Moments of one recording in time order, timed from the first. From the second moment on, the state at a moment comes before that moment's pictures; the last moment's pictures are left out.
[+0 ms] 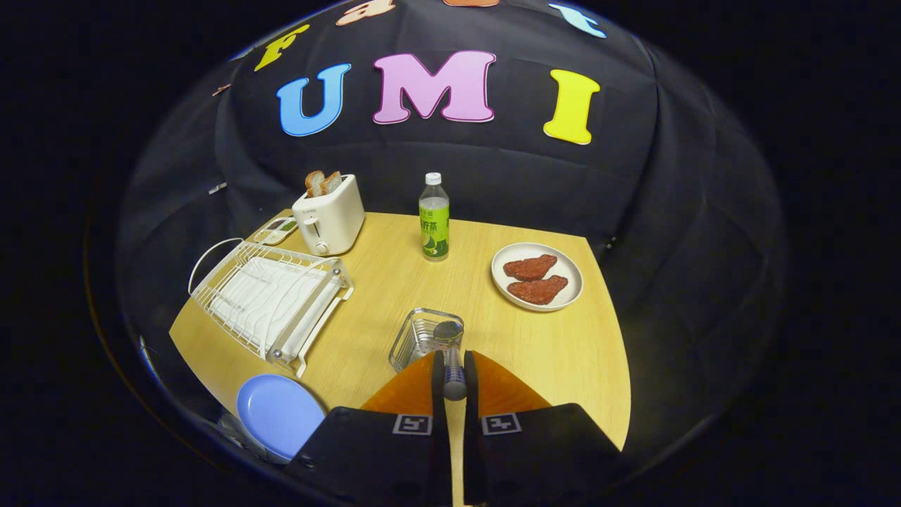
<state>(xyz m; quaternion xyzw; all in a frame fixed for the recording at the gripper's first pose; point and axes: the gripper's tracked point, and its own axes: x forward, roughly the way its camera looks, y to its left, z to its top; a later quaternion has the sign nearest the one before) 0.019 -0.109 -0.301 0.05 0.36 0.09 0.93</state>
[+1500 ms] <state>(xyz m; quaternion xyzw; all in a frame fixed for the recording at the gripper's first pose) -0.171 0.115 -0.361 0.09 0.42 0.30 0.85</state>
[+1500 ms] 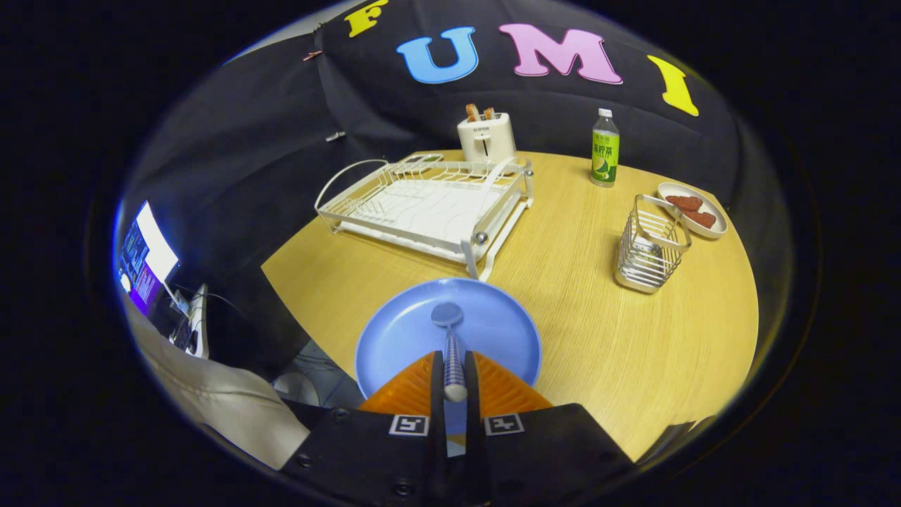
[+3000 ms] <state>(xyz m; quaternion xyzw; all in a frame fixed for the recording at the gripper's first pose) -0.073 0.049 -0.196 0.12 0.27 0.24 0.92</state>
